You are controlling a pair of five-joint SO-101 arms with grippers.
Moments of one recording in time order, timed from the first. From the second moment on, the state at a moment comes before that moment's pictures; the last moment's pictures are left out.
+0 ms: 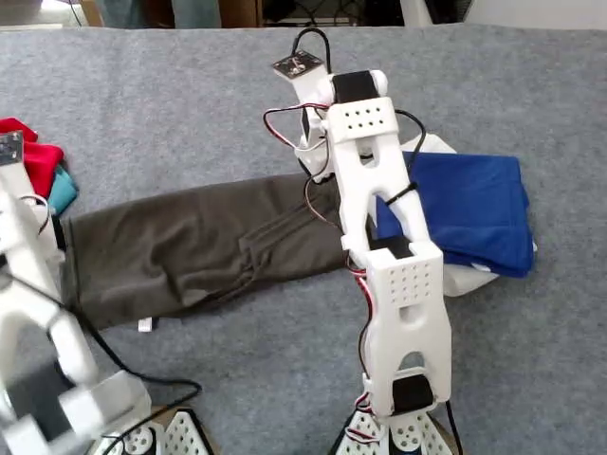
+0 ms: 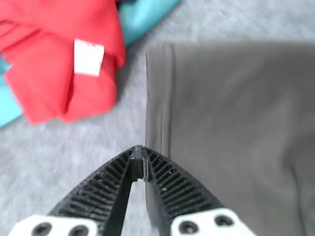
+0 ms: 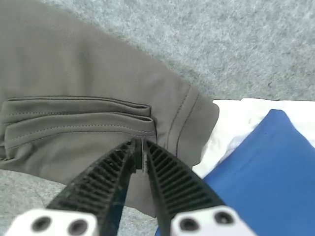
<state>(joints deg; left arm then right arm) -38.3 -8.5 26.2 64.0 -16.8 -12.8 42.9 -50.3 100.7 21.1</state>
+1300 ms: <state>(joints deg) -34.6 28.4 -3.3 62.6 -14.8 -12.8 42.9 -50.2 100.7 21.1</state>
